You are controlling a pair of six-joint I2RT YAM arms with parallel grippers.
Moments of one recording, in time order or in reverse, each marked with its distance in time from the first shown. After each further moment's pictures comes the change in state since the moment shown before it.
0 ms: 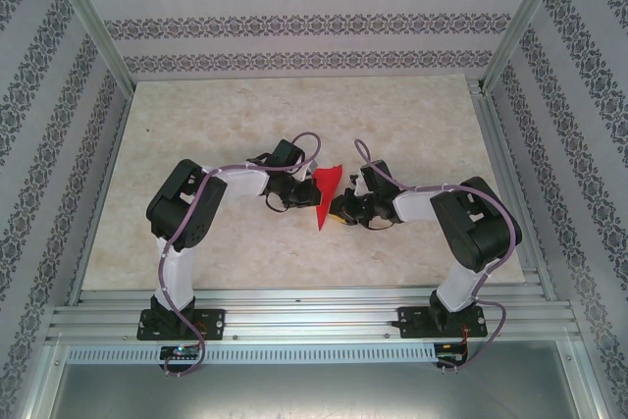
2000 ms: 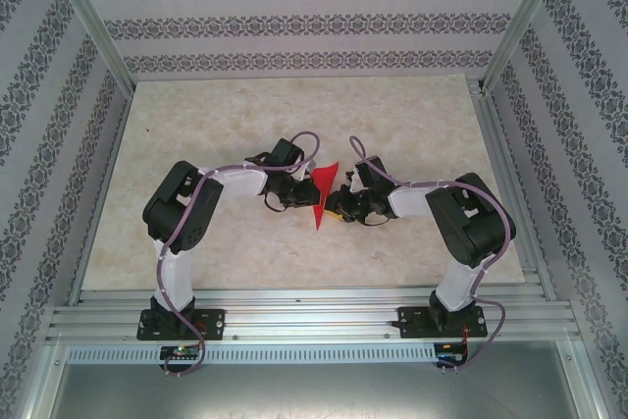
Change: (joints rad) left arm 0.000 -0.039 -0.004 -0.049 -0.039 0.010; right arm 0.019 0.046 0.061 -0.030 0.022 -0.008
